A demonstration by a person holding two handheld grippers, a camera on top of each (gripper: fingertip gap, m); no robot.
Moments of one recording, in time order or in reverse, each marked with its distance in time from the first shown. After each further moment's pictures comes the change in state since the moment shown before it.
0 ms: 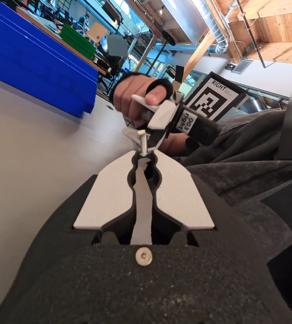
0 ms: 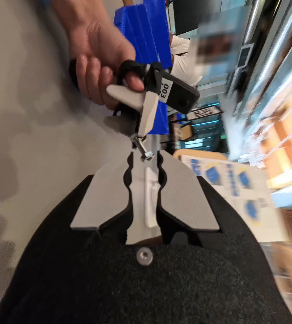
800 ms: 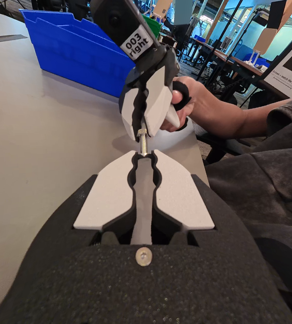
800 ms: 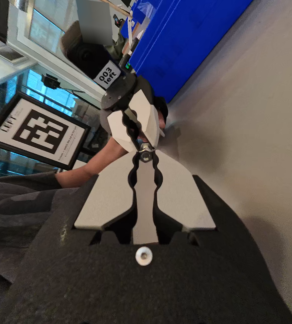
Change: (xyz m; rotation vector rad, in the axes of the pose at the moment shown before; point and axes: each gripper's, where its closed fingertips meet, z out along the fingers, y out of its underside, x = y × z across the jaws) left arm -0.041 0.009 -0.014 -0.126 -0.402 0.253; right arm -0.020 0.026 0.026 0.120 -0.806 1.986
